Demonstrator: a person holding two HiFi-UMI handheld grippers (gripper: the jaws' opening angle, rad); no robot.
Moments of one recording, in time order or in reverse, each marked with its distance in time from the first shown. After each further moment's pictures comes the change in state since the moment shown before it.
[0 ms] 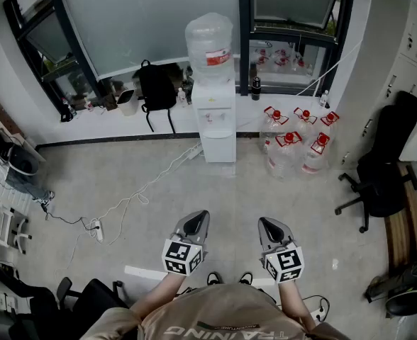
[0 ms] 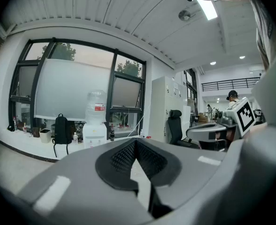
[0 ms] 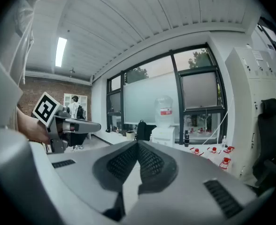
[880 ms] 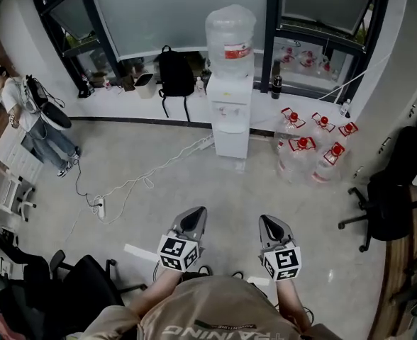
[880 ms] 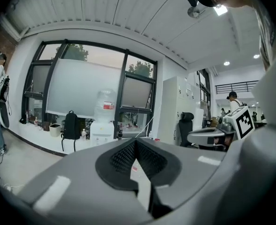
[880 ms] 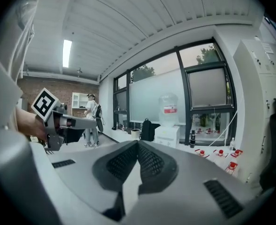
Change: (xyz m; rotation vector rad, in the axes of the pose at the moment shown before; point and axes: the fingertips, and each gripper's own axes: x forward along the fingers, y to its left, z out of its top) left arm 0.030 -0.006 -0.006 -0.080 -0.011 0.130; right arm 0.022 -0.054 -0.013 -0.036 0.024 0.101
